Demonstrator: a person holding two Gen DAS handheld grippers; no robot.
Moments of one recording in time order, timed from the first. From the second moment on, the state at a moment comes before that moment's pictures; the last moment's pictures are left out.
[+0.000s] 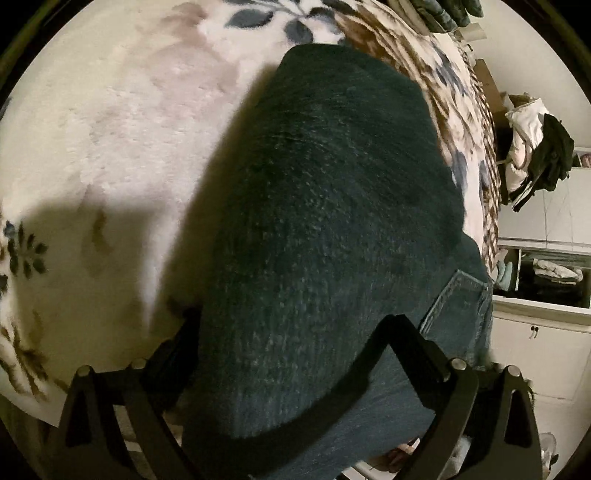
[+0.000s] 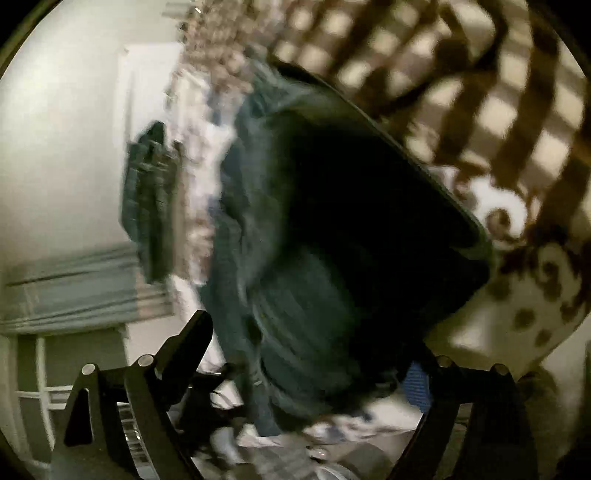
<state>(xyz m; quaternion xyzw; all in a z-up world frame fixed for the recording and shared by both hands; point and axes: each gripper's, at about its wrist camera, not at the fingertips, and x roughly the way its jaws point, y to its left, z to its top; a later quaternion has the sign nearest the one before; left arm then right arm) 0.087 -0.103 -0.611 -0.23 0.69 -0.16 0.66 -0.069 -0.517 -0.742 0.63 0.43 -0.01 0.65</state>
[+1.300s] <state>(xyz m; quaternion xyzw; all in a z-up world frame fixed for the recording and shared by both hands) 0.149 -0.077 -0.392 -0.26 0.57 -0.17 0.76 0.037 -0.506 -0.516 0.55 0.41 0.01 0.73</state>
